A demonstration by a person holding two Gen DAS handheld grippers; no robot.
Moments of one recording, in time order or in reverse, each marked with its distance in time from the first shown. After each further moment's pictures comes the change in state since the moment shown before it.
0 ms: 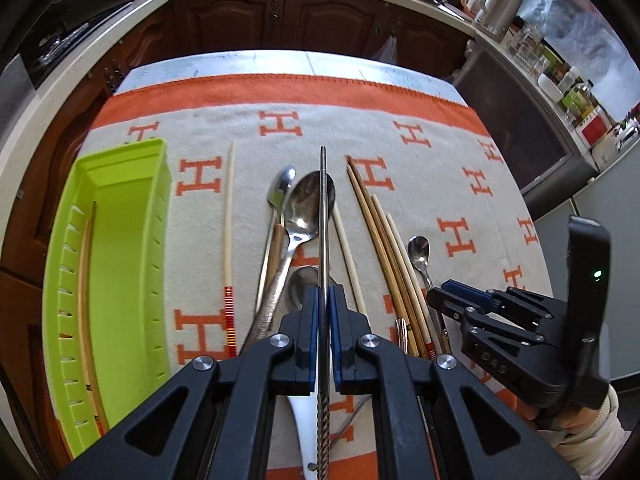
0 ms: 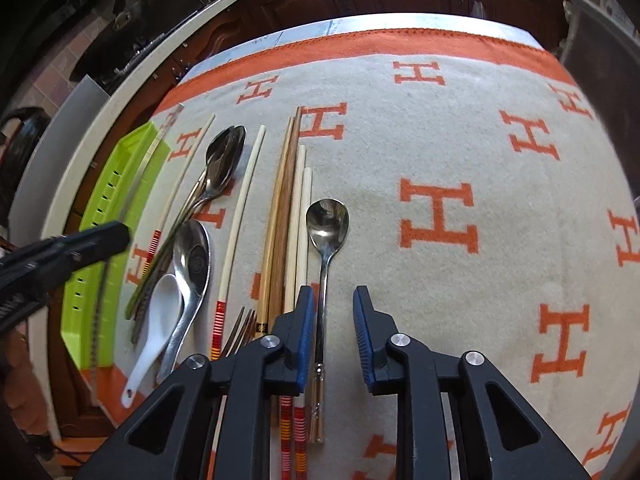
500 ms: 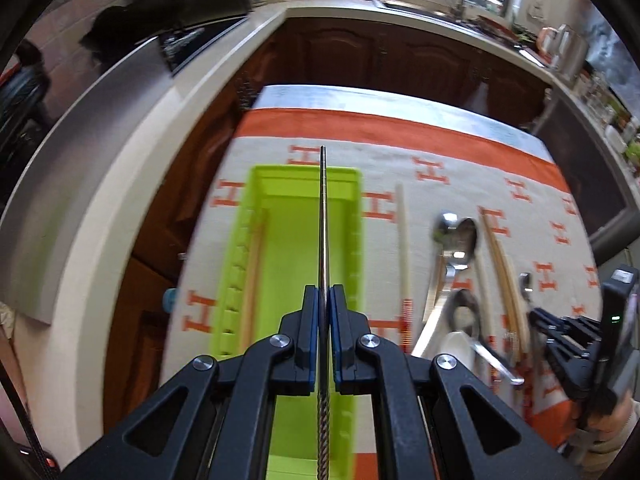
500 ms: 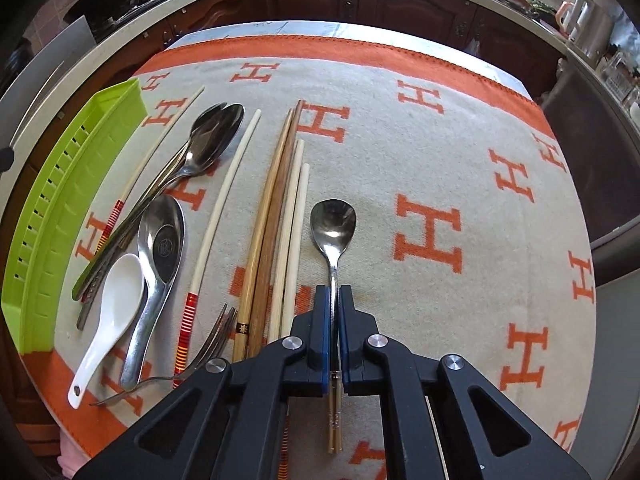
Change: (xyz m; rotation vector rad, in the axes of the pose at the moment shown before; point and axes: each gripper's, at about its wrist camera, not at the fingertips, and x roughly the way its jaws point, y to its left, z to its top) left arm -0.063 0.108 -0.008 -0.133 -0.096 0.286; right arm 0.005 0.028 -0.003 -0.103 -0.006 -0.205
